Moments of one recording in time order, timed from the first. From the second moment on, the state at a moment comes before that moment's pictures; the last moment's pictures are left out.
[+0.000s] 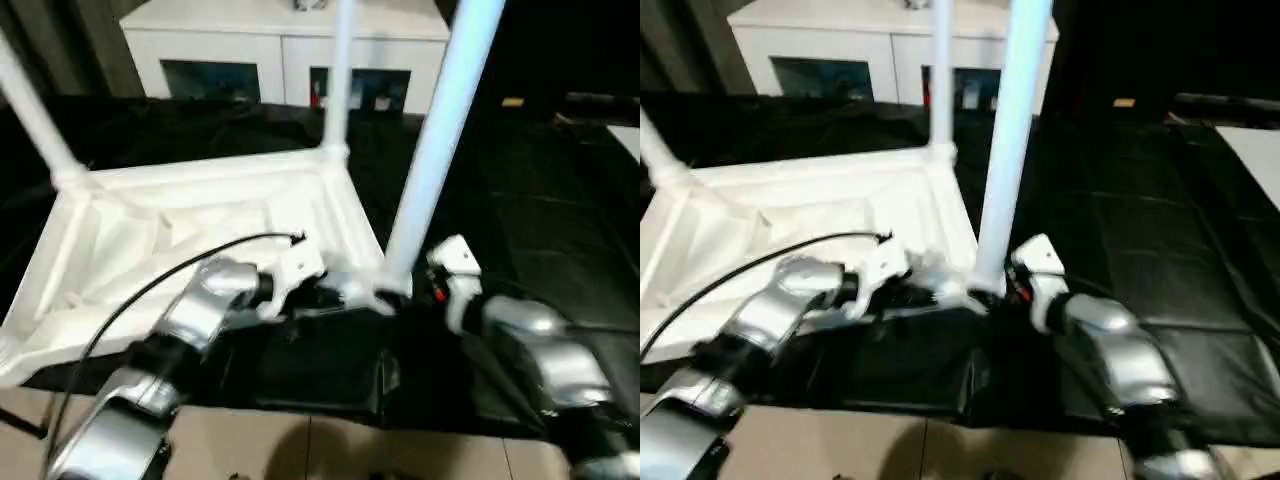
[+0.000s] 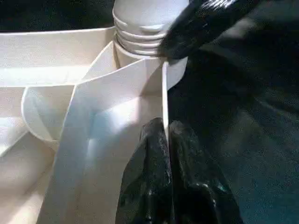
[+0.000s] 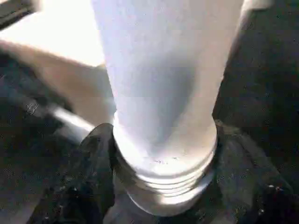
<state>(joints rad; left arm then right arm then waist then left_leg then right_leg) -0.65 0.24 -0.32 0.66 0.05 0.08 -0.99 -0.34 -0.30 0.10 0.30 0.21 0.32 0.57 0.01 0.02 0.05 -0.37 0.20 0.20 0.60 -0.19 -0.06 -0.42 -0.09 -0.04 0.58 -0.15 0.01</state>
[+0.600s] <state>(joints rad) -0.82 0.00 -0.29 0.94 0.10 0.14 -0.58 -0.51 -0.04 -0.01 0.55 0.08 0.25 0.00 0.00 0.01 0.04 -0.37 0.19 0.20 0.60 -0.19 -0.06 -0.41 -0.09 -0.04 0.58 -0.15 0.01</state>
